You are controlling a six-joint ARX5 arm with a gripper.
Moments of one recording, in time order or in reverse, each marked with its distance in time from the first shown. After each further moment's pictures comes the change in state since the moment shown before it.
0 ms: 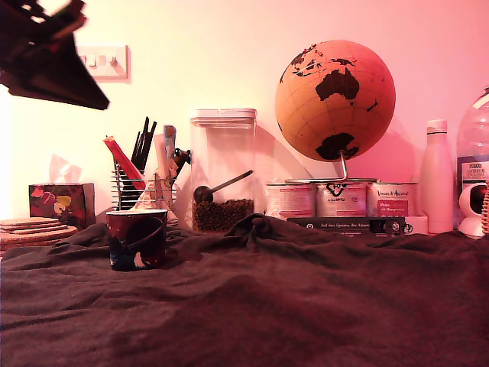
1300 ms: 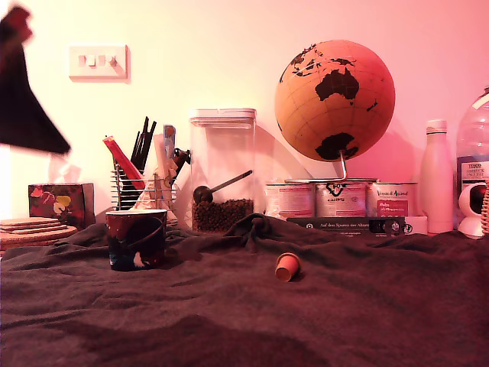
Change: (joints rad) arm -0.146 -0.263 -0.182 -0.146 -0.150 -0.130
